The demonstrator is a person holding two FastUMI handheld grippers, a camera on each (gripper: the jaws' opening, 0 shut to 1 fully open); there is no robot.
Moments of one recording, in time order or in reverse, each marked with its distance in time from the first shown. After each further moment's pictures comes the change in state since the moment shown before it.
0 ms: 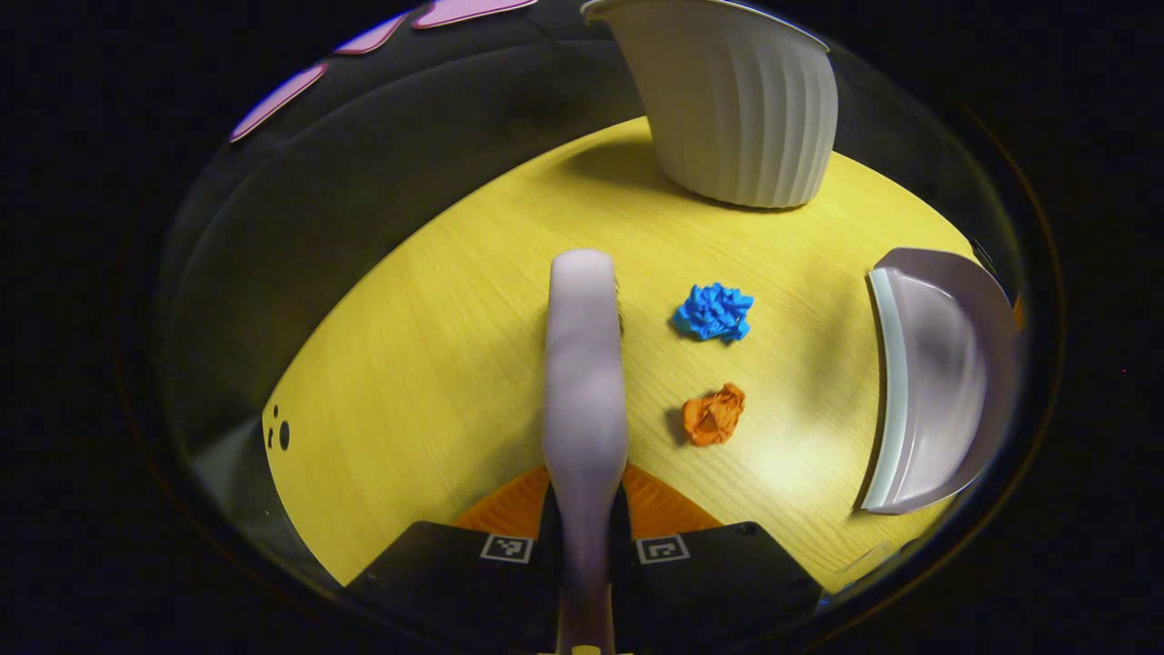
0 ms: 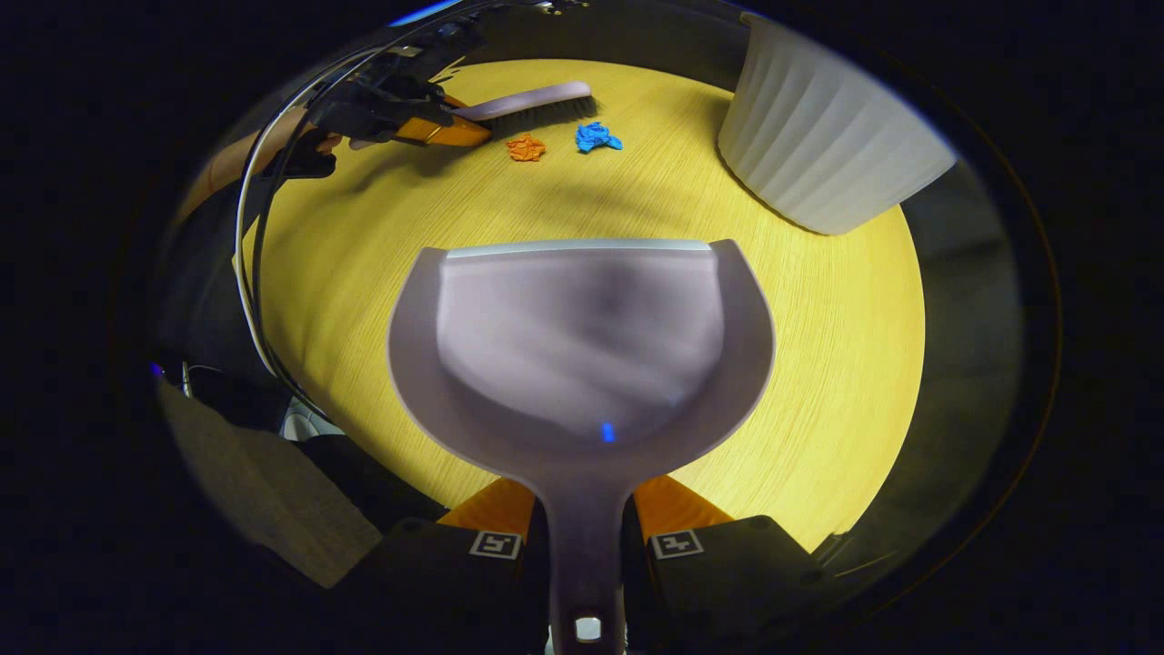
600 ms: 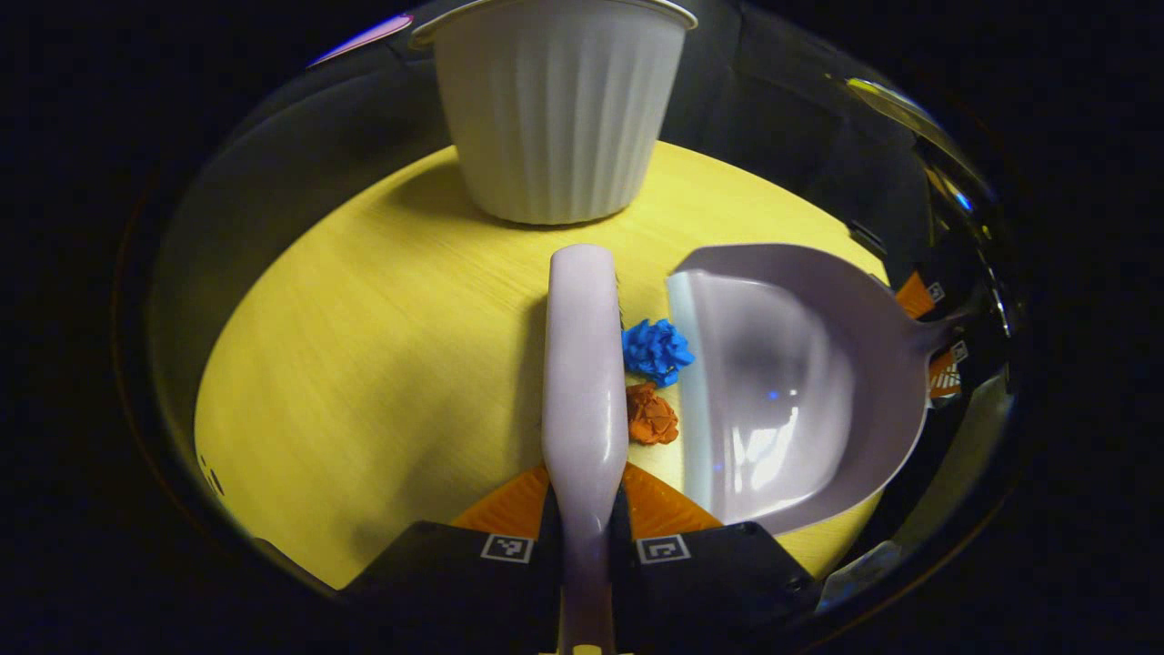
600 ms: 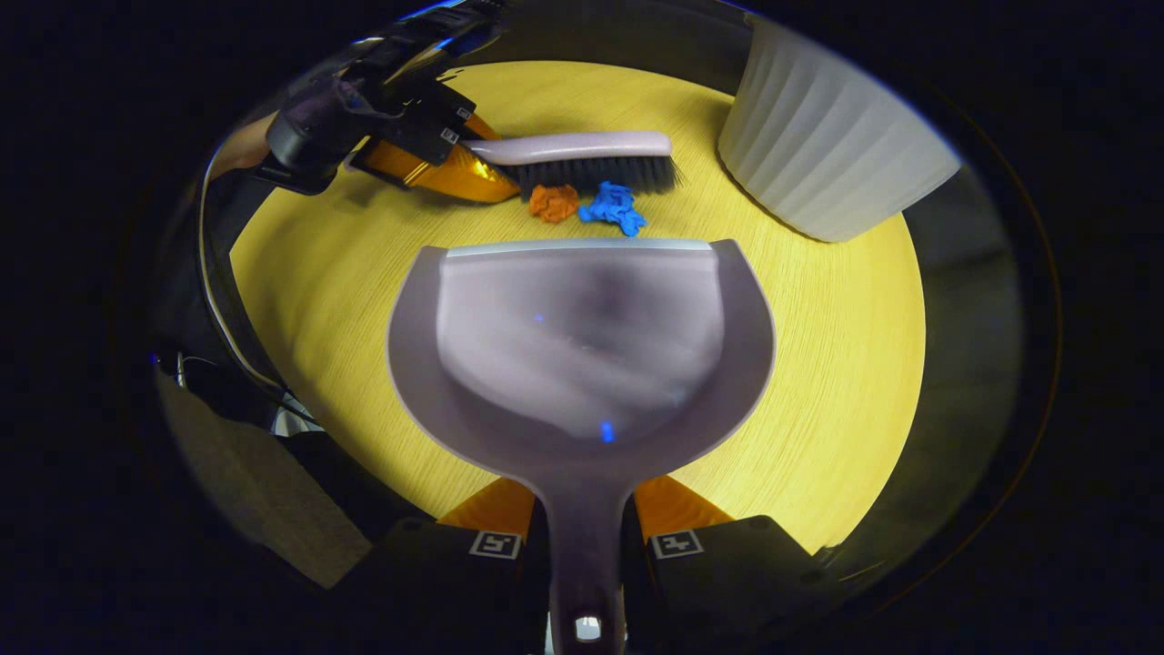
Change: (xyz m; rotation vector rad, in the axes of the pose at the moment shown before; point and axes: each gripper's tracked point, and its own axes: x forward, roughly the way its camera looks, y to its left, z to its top) left arm -0.040 -0.128 0.010 0.097 -0.012 -0.437; right arm 0.005 -0.006 -0.001 -0.030 -0.027 -0.007
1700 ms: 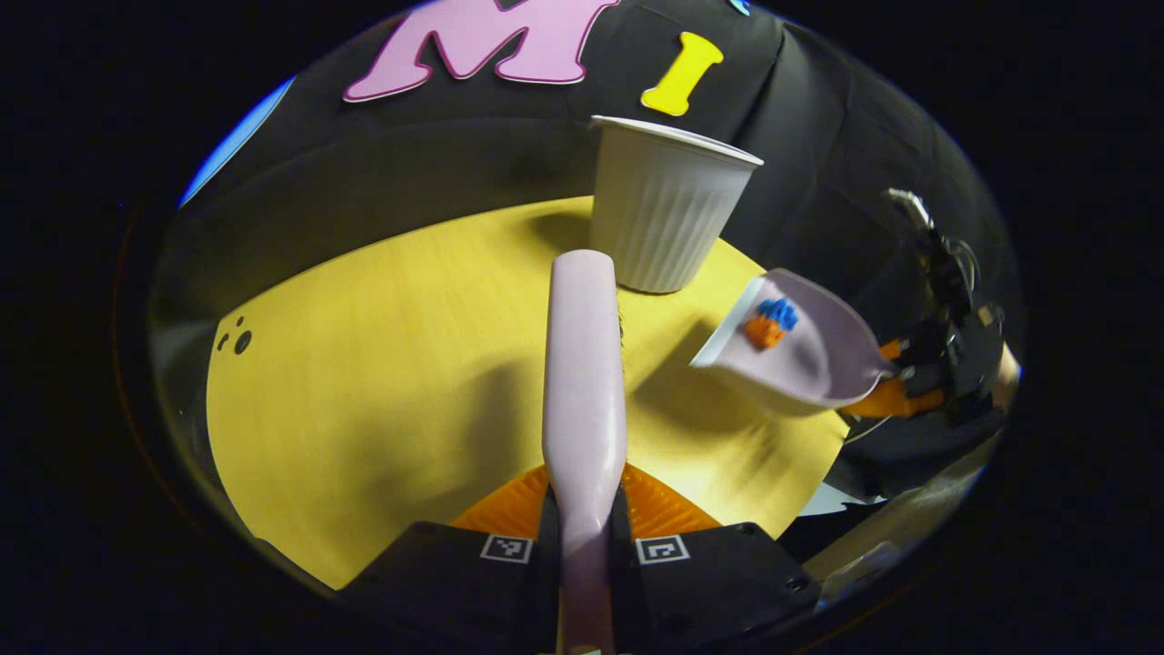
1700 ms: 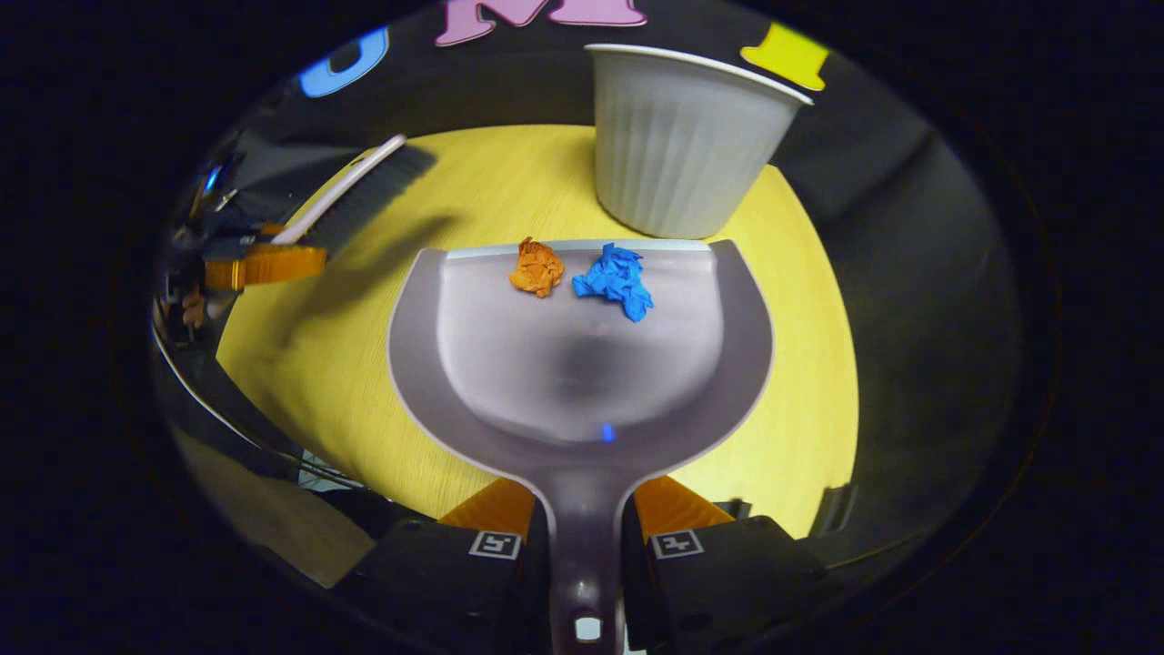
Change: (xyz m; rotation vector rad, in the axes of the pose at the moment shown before) left arm -0.067 -0.065 -0.029 -0.370 -0.239 0.214; right arm -0.095 -0.039 0.007 0.305 -0.195 -0.139
